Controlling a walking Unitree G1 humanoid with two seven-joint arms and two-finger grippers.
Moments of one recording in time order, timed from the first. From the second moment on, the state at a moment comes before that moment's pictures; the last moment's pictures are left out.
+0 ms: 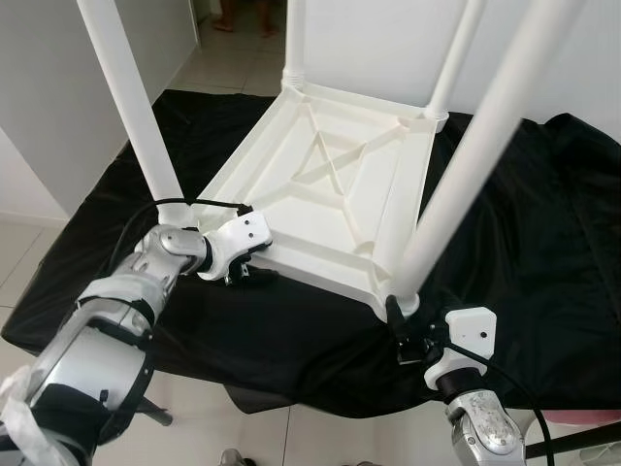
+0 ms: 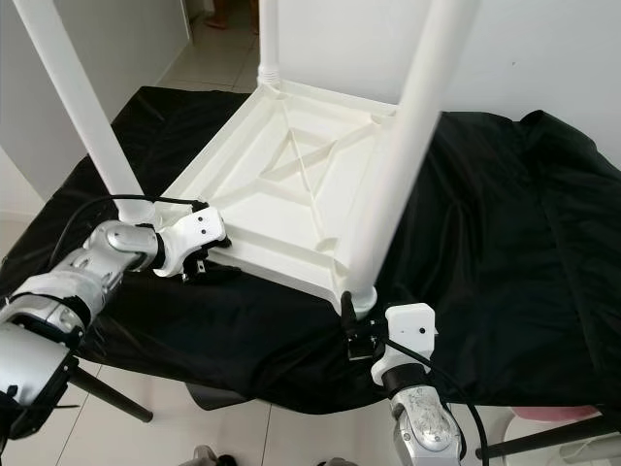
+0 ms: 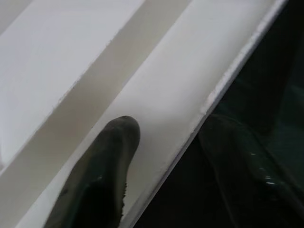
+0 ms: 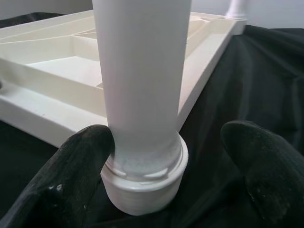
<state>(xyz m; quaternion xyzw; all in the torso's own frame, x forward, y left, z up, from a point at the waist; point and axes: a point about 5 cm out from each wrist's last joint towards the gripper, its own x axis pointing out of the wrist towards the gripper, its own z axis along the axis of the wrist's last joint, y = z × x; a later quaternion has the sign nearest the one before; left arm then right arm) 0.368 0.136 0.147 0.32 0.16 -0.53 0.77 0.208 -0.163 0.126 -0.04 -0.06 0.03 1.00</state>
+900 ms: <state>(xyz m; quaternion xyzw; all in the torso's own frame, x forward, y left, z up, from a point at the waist) 0.349 0.110 0.138 0.28 0.10 -0.61 0.74 0.221 -0.164 0.128 -0.03 -0.07 0.01 1.00</state>
